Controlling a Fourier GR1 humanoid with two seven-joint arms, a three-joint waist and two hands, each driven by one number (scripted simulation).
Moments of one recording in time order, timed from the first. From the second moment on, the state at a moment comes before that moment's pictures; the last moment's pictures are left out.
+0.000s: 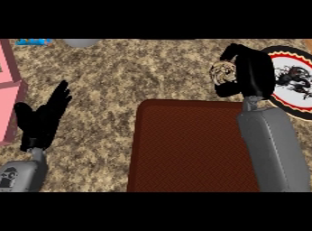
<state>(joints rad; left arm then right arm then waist) -0.17 0.25 0.02 -1.41 0.08 0.04 0.17 -0.60 -0.07 -0.05 -1.34 1.20 -0.07 0.33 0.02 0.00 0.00</state>
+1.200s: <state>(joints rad) -0.18 0.22 0.04 -1.39 0.05 0.02 0.15 -0.76 -0.42 -0.44 -0.75 1.01 -0.37 0.21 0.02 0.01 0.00</state>
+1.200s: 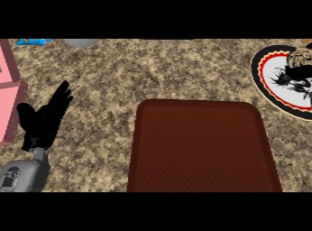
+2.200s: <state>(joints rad) -0.20 0.23 0.06 -1.39 0.04 0.02 0.18 -0.84 -0.50 -0.63 -0.53 0.67 -0.25 -0.36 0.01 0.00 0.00</state>
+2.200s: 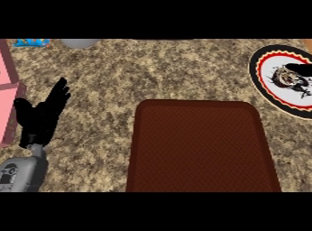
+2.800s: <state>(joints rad) -0.14 0.22 0.07 -1.42 0.04 0.00 0.16 -0.81 -0.54 -0.77 -0.58 0.37 0.07 -0.26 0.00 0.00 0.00</state>
